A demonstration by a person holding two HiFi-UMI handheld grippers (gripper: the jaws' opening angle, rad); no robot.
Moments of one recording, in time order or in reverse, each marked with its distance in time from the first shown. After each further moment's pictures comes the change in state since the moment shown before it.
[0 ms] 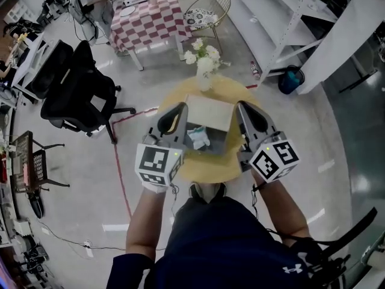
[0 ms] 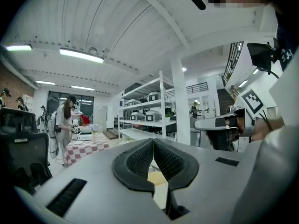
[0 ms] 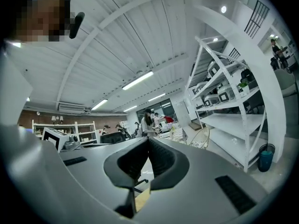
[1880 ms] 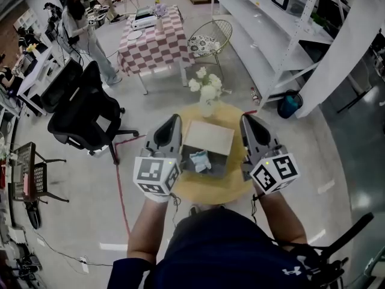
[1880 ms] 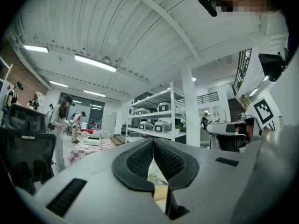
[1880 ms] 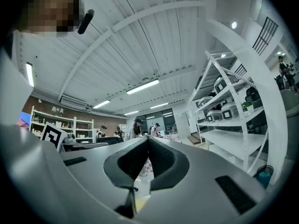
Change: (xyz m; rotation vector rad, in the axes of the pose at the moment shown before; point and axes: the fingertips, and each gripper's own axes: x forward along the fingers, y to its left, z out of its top) left arm -0.006 0.041 0.041 -0.074 -0.128 0.111; right arm 0.009 0.005 0.049 -0.147 -0.103 -0.003
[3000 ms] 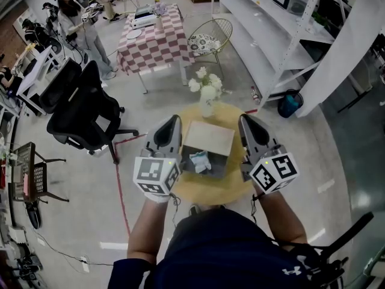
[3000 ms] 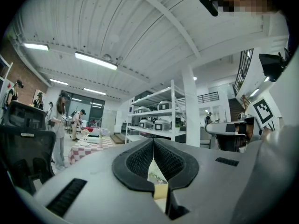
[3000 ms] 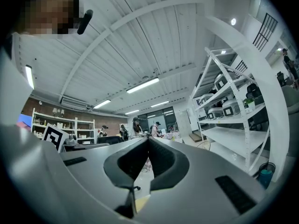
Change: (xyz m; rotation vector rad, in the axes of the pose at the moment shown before) left arm 0.007 0.007 -0.007 -0.012 0.019 0.000; right arm 0.011 -0.001 -0.006 0.021 0.019 0.014
